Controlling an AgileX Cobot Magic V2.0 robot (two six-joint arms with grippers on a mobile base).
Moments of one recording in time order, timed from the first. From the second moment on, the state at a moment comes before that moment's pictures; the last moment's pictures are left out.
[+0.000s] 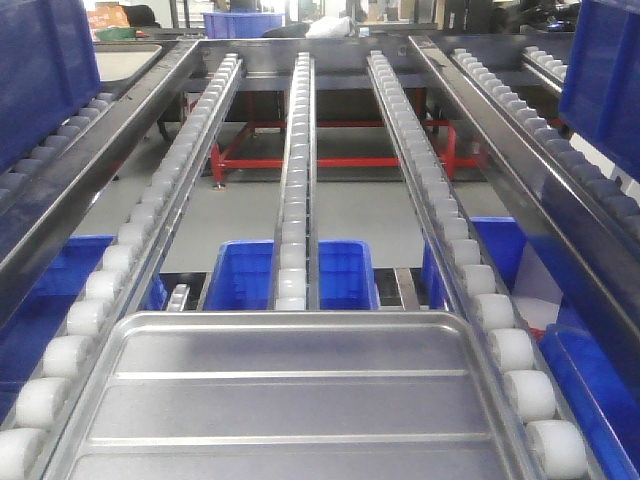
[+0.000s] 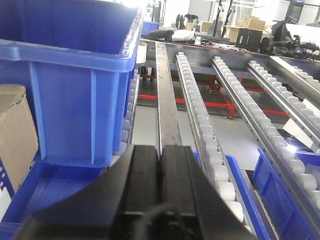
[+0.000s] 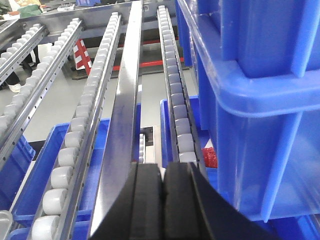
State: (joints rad) left arm -0.09 -0.01 0.03 0.00 -0.03 -0.06; right arm -0.05 -0.01 0.03 0.03 0.13 0.16
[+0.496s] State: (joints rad) left arm -0.09 -0.01 0.03 0.00 -0.03 -0.06; right arm -0.05 -0.01 0.03 0.03 0.13 0.16
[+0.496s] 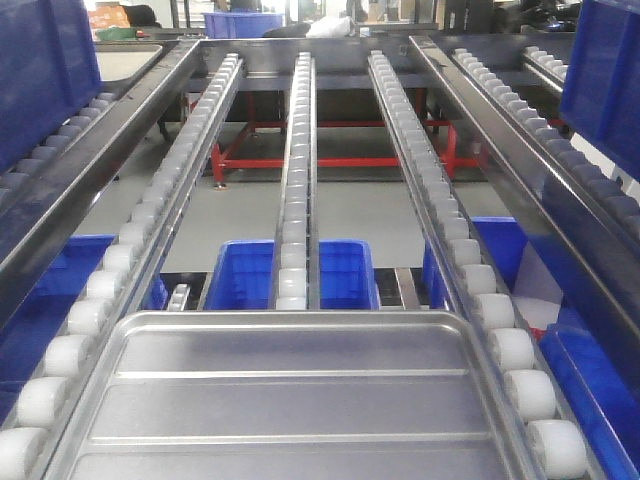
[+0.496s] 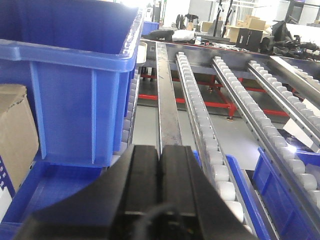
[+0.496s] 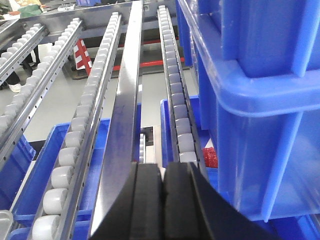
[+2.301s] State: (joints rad) left arm -0.25 0.94 -0.53 -0.03 0.74 -0.33; right arm 0.32 1.07 -0.55 0.07 0.58 0.46
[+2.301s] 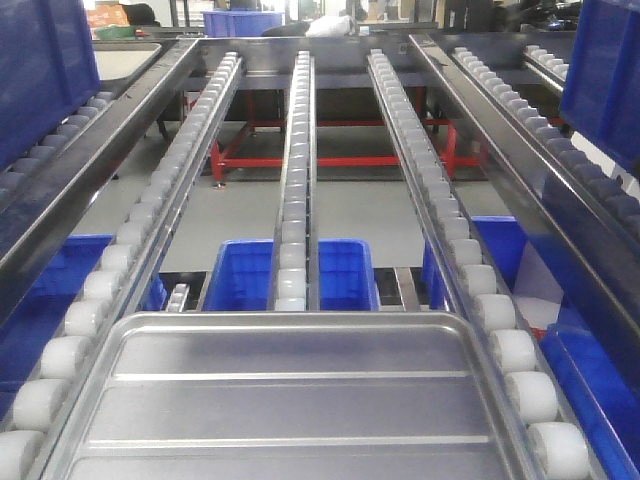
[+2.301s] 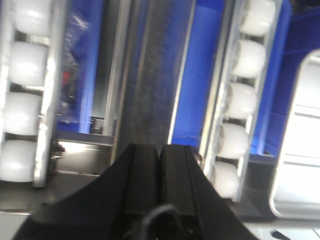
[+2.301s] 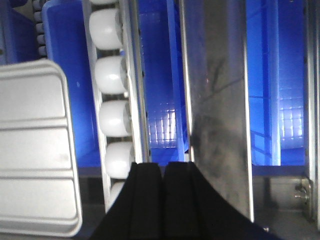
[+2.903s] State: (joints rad) left arm -0.72 1.31 -0.77 0.15 0.77 -0.82; right arm 0.65 1.32 -0.71 -0.10 0.66 0.86
